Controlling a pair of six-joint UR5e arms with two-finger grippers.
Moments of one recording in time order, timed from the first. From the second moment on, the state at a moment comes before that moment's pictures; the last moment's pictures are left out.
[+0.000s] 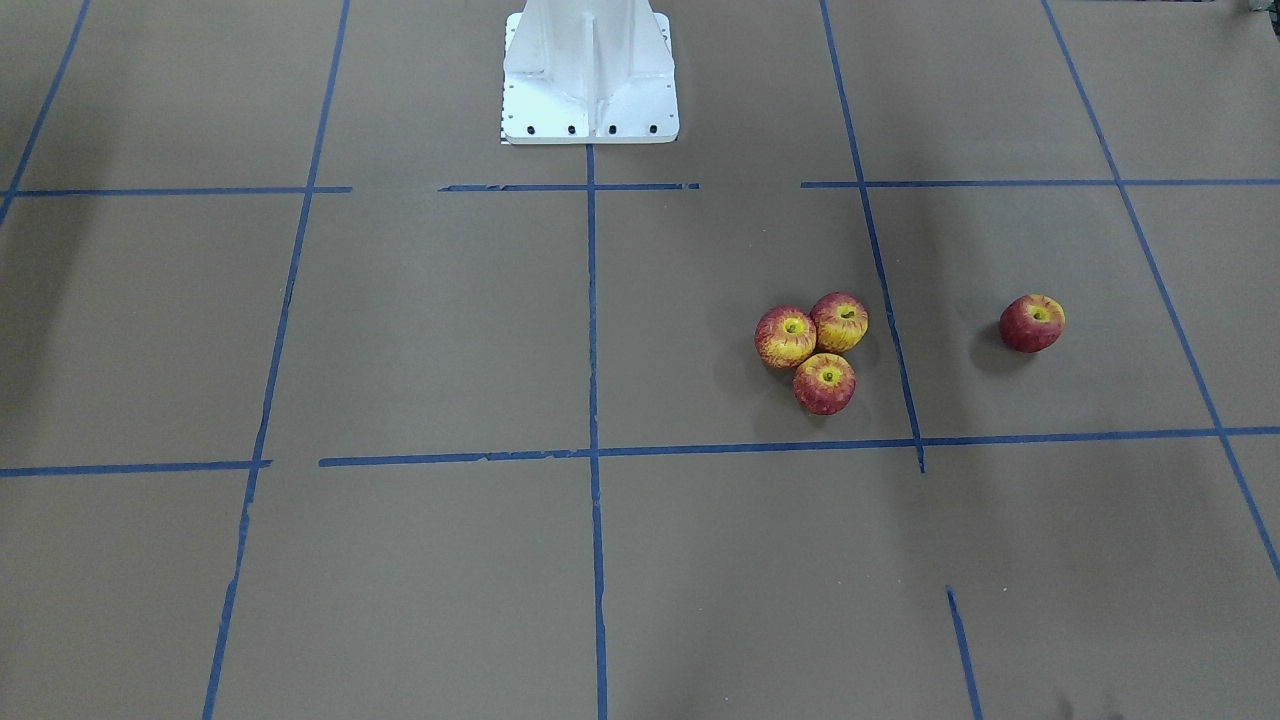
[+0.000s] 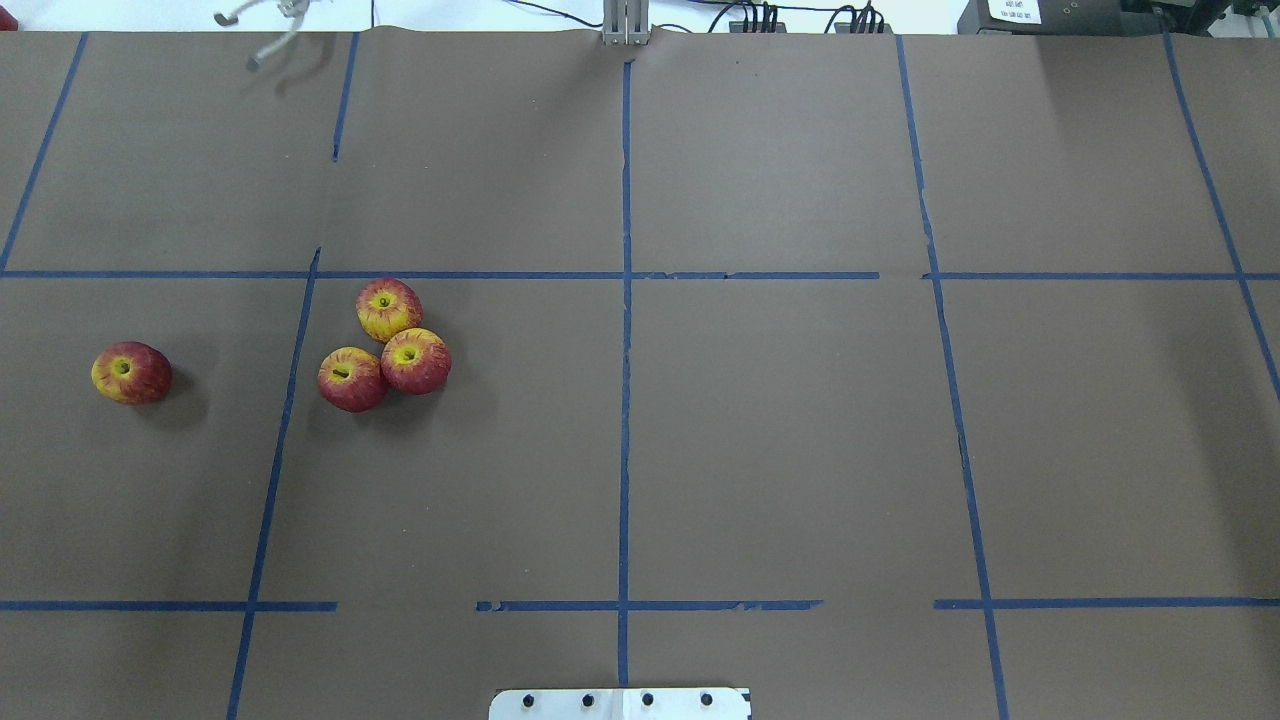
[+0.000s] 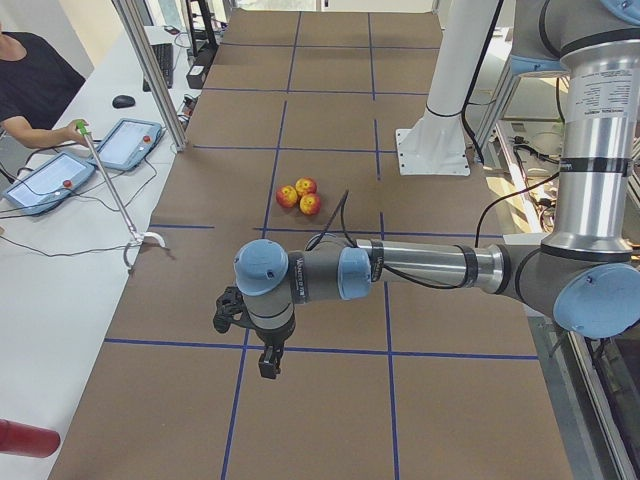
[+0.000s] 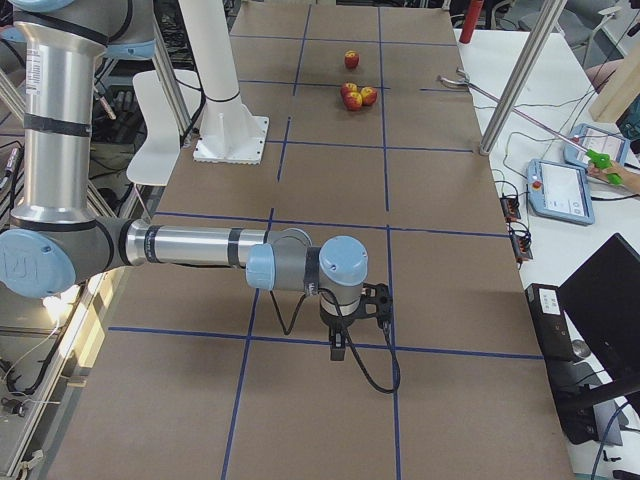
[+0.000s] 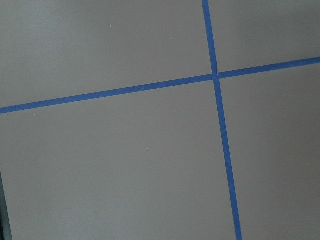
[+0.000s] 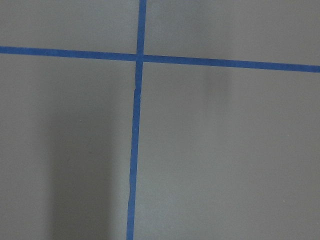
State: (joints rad) left arm -1.68 -1.56 -1.65 -1.42 -2.30 0.29; right arm 1.59 -1.71 1.71 -1.59 2.29 -0.06
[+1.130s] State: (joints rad) left arm -1.61 -1.53 -1.65 -1.53 -2.52 0.23; right arm 1.59 -1.71 1.71 -1.58 2.29 -0.06
